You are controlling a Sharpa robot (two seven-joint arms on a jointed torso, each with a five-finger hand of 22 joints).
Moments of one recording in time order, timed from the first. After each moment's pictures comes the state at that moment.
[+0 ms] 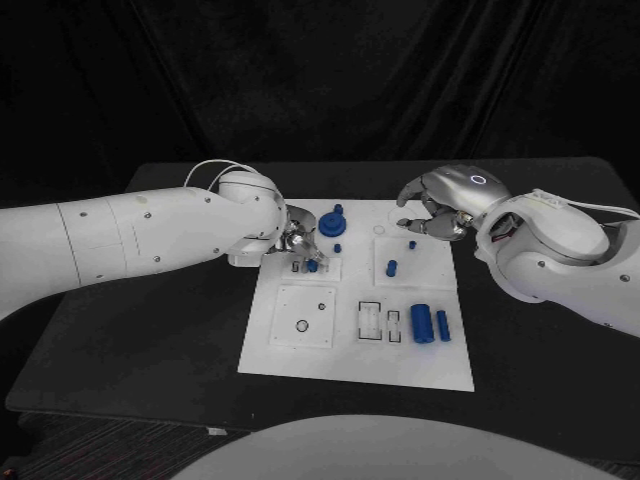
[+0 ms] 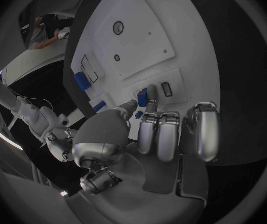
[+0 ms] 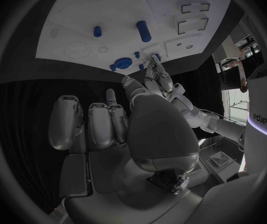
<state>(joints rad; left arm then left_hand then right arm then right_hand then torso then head) 1.34 -0.63 -0.22 1.39 -1.17 0.29 -0.45 0.85 0.10 0.33 0.11 0.06 1.02 0.06 0.25 0.81 1.47 -0.01 1.57 1.31 1.47 -0.06 1.57 1.31 0.05 1.46 0.05 1.38 1.31 1.35 -0.84 -0.25 1.66 -1.66 -0.43 -0.29 1.35 -0.06 0.15 0.14 0.28 0.83 0.11 0.21 0.35 1.45 0.01 1.32 1.29 1.47 -0.06 1.33 1.15 0.05 1.45 0.05 1.24 1.31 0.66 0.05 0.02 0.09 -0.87</state>
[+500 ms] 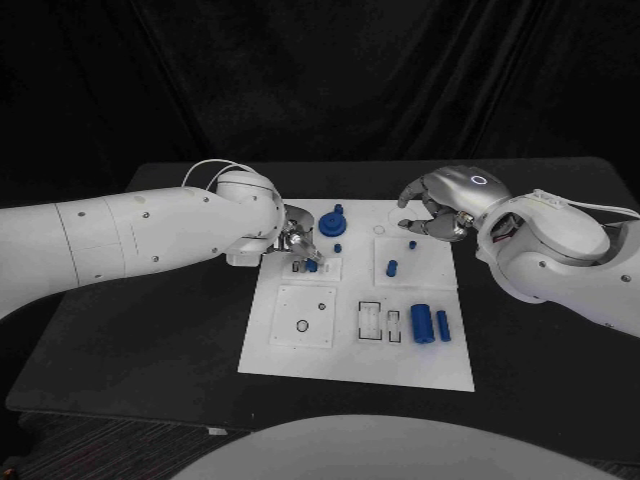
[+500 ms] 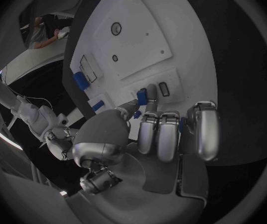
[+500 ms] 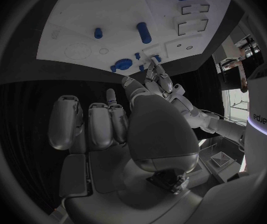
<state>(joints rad) 1.34 -0.63 -0.22 1.39 -1.17 0.29 -0.45 0.86 0.11 0.36 0.05 0.22 1.02 0.05 0.23 0.82 1.47 -0.01 1.57 1.31 1.47 -0.06 1.57 1.31 0.05 1.46 0.05 1.37 1.31 1.35 -0.84 -0.25 1.66 -1.66 -0.43 -0.29 1.35 -0.06 0.15 0.14 0.28 0.84 0.11 0.21 0.35 1.45 0.02 1.32 1.29 1.47 -0.06 1.33 1.15 0.05 1.45 0.05 1.24 1.31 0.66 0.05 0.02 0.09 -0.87</state>
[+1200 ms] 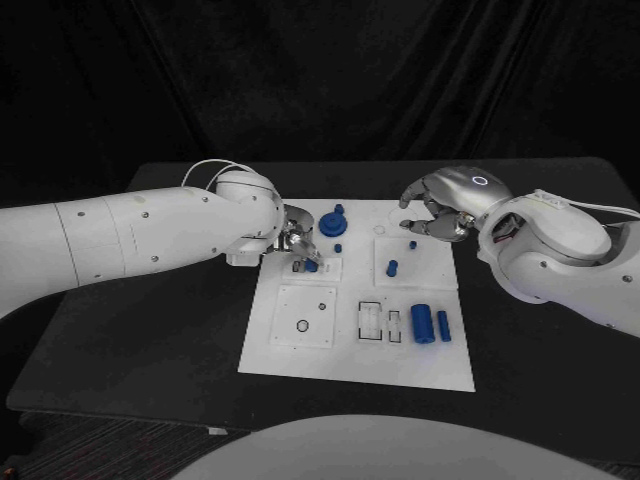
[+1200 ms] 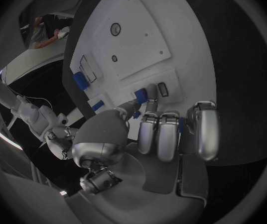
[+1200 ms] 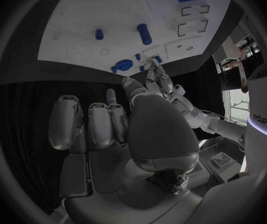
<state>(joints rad) 1.34 -0.64 -0.22 1.39 -1.17 0.29 -0.45 0.87 0.10 0.40 0.00 0.26 1.04 0.05 0.22 0.84 1.47 -0.01 1.57 1.31 1.47 -0.06 1.57 1.31 0.05 1.46 0.05 1.37 1.31 1.35 -0.84 -0.25 1.66 -1.66 -0.42 -0.30 1.35 -0.06 0.16 0.14 0.29 0.84 0.11 0.21 0.35 1.45 0.02 1.32 1.29 1.47 -0.06 1.33 1.15 0.05 1.45 0.05 1.24 1.31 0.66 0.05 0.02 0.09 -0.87</state>
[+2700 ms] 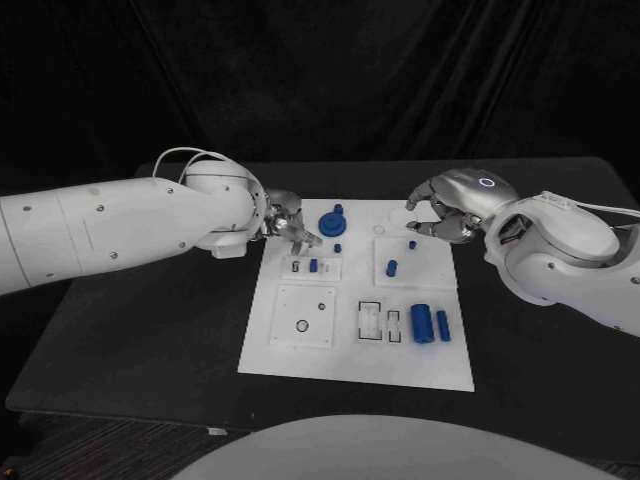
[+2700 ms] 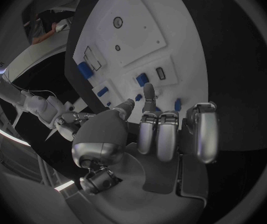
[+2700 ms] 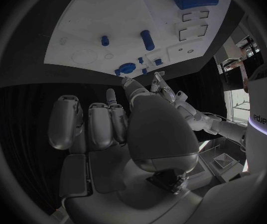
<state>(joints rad) 1.39 -0.74 -0.22 1.49 -1.17 0.17 -0.43 0.82 0.10 0.25 0.07 0.06 1.07 0.03 0.27 0.99 1.47 -0.03 1.57 1.31 1.47 -0.08 1.57 1.31 0.05 1.47 0.04 1.40 1.31 1.35 -0.86 -0.25 1.67 -1.66 -0.41 -0.30 1.36 -0.06 0.15 0.15 0.29 0.84 0.11 0.21 0.34 1.45 0.02 1.32 1.29 1.47 -0.06 1.33 1.15 0.05 1.45 0.05 1.24 1.31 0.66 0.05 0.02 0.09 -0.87</state>
